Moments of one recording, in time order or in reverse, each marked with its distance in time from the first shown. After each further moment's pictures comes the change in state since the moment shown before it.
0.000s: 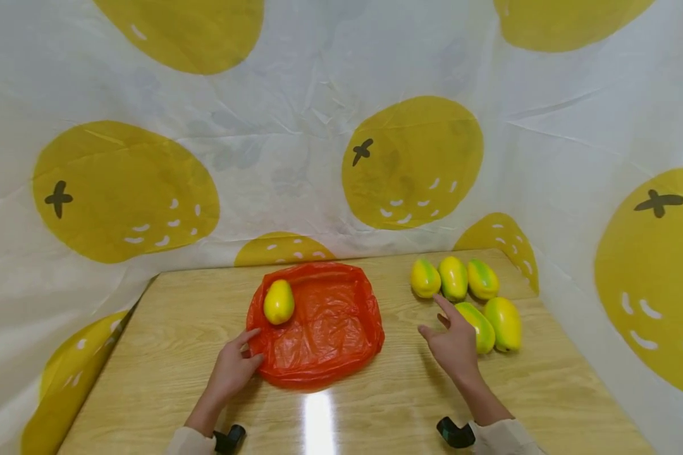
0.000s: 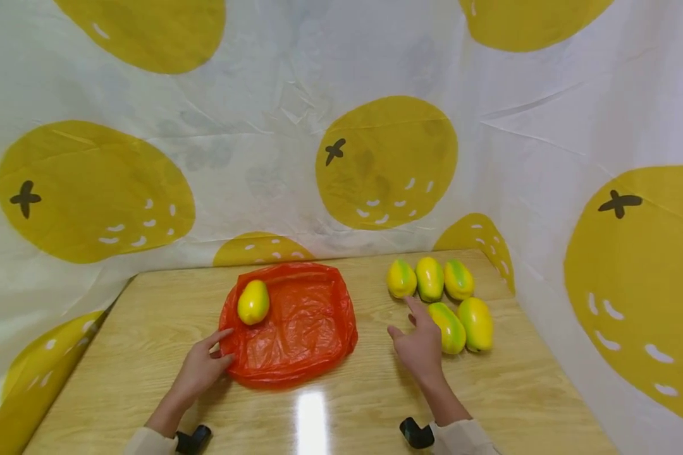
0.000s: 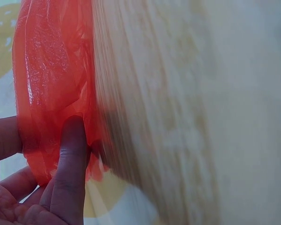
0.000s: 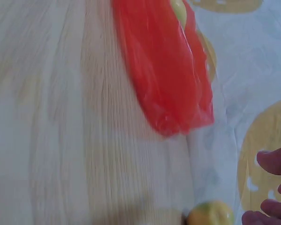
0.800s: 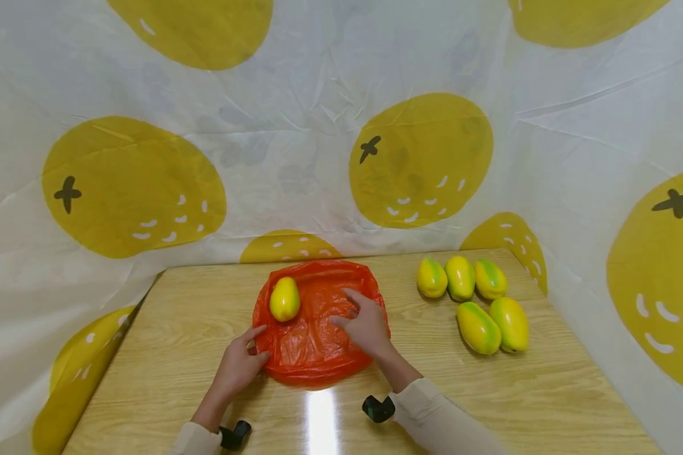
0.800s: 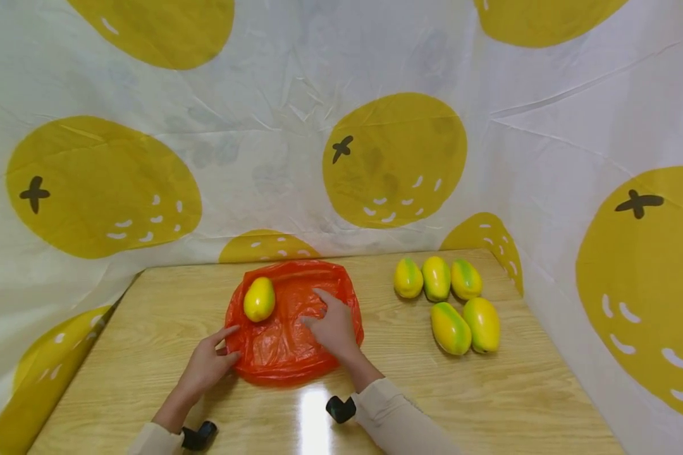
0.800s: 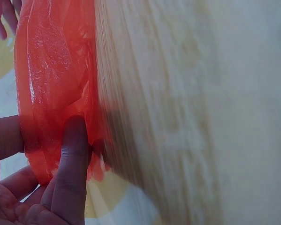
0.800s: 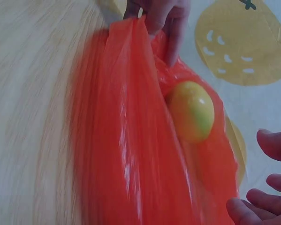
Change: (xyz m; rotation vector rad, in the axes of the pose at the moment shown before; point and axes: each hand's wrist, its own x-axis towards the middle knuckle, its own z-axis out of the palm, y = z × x) left_hand 0.001 -0.001 0.000 -0.011 -0.004 -0.024; right_hand 0.004 -0.070 0.132 0.212 -0.351 0.025
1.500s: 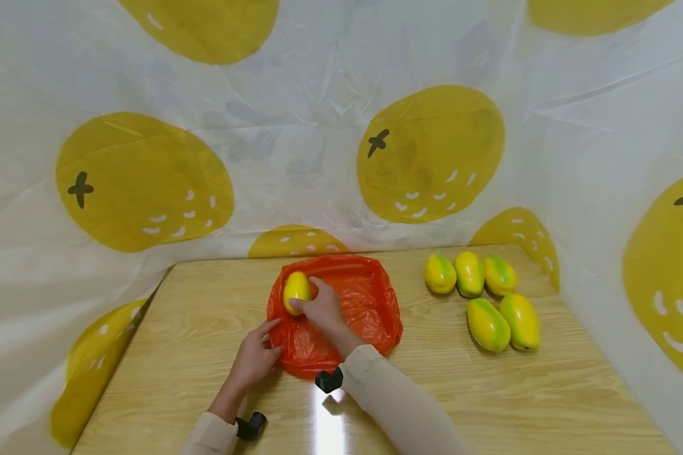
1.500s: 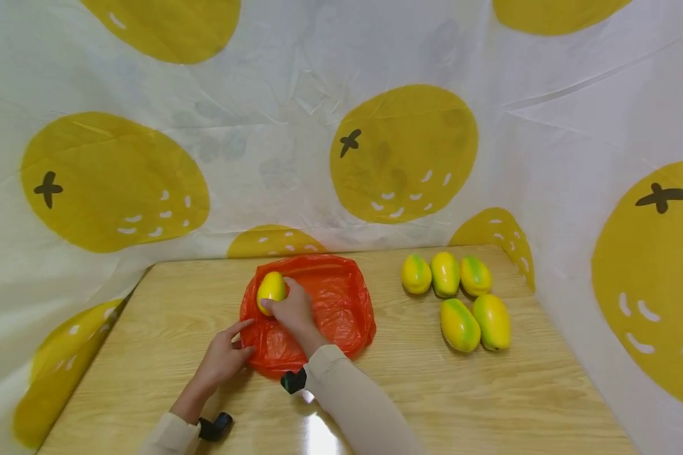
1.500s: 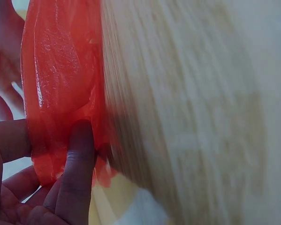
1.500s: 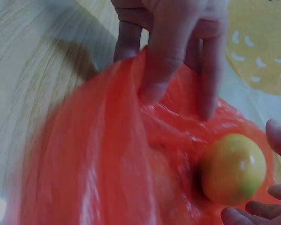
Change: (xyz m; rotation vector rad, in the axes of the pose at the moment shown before) left_hand 0.001 0.005 0.010 0.014 0.010 0.074; right_hand 0.046 -0.018 0.095 -0.054 -0.017 0.130
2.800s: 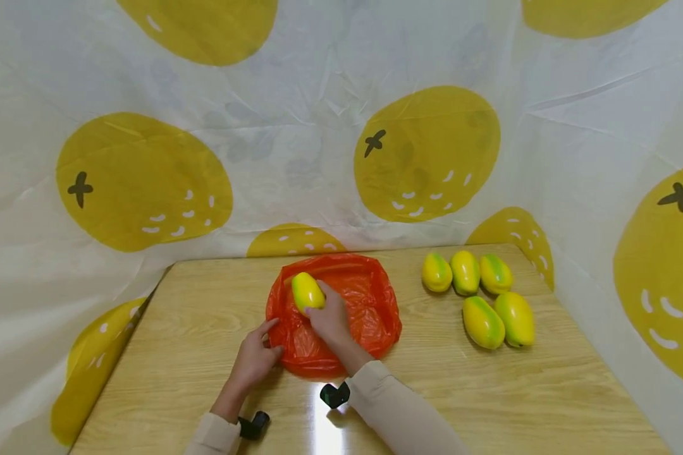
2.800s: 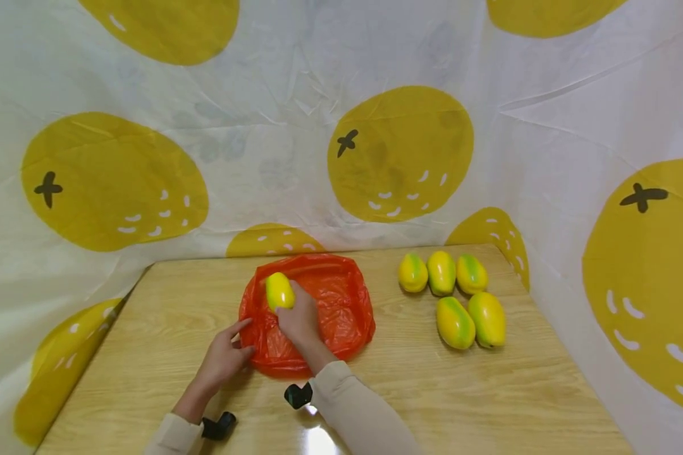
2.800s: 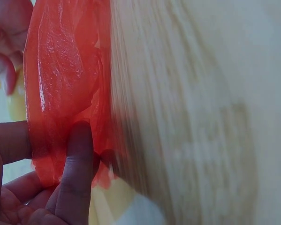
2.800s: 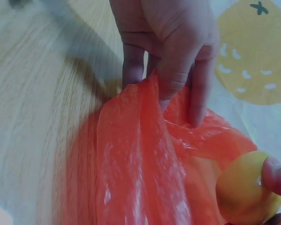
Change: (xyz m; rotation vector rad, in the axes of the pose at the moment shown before) left_hand -0.005 0.000 0.008 -0.101 0.012 -0.029; right_hand -0.029 0.004 -0.014 0.013 0.114 -0.044
